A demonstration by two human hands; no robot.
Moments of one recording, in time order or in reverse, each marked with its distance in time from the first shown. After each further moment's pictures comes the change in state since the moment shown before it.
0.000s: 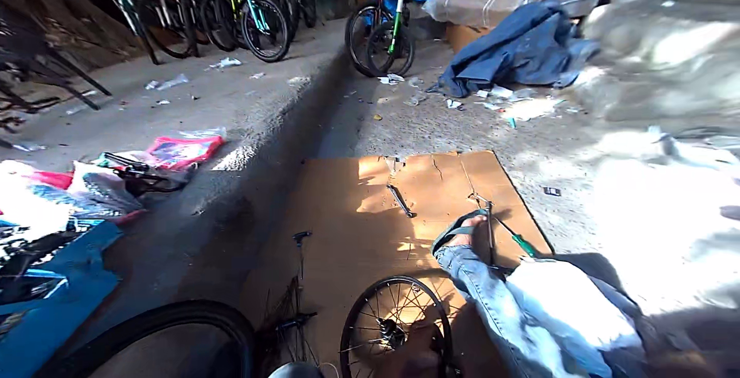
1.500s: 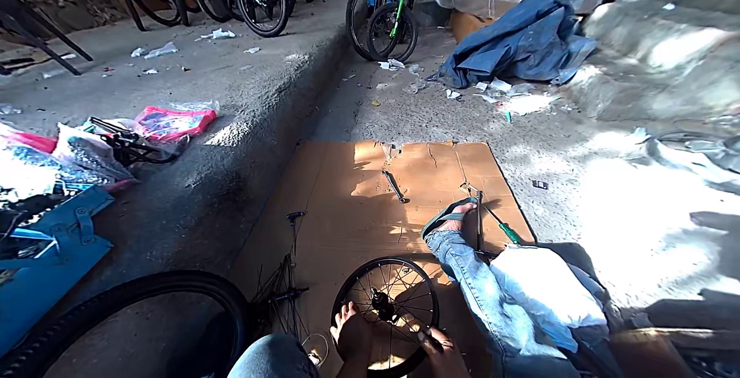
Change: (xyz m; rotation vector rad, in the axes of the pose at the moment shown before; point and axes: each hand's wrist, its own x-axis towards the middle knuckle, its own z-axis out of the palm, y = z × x) left_hand -0.034 -0.078 -0.008 0.430 0.812 -0.859; right_hand 0.012 0.000 0.011 0.248 -0.046 0.105
